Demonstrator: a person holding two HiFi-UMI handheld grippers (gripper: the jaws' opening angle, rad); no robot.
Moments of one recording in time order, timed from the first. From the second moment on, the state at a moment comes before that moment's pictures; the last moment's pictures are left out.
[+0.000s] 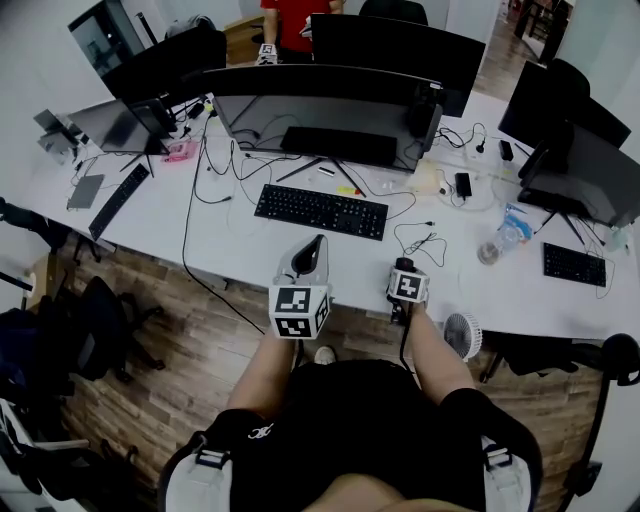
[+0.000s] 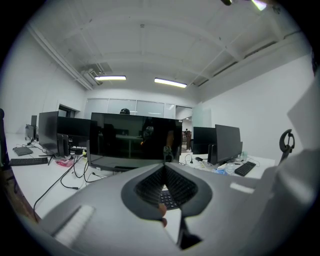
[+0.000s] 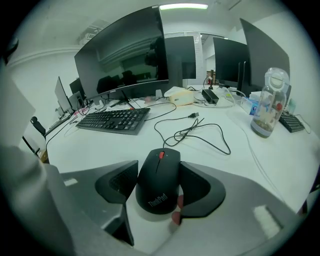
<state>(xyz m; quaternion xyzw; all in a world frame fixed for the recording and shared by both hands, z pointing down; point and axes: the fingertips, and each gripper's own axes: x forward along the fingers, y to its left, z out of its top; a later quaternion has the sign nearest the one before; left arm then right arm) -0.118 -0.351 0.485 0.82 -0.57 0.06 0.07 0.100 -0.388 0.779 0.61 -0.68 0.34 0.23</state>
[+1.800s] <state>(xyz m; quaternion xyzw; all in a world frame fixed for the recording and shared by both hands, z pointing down) -0.099 -0.346 0.495 0.83 -0.54 0.06 0.08 0.134 -0.384 0.666 0.68 -0.69 0.21 0.14</state>
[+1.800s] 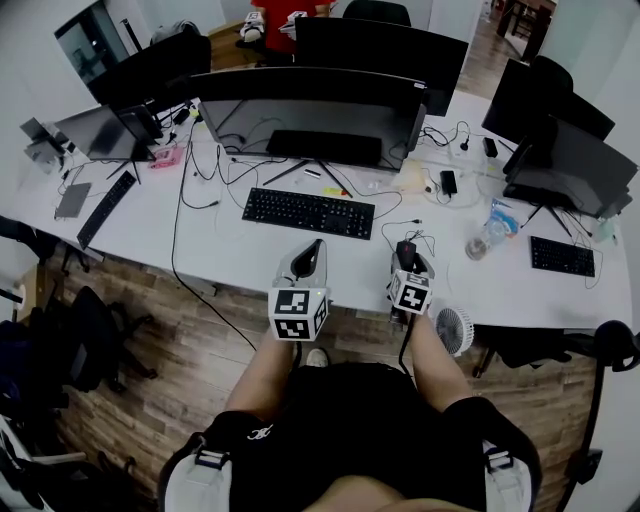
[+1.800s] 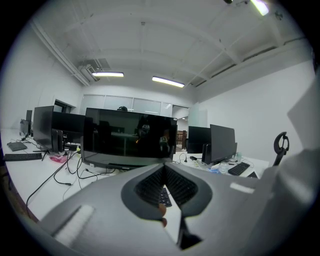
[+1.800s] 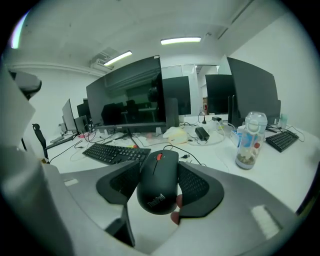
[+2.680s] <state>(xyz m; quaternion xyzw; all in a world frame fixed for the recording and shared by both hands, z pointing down) -0.088 -0.350 0.494 0.84 -0.53 0.06 0.09 0.138 -0.396 0.478 0.69 -0.72 0.08 -0.02</state>
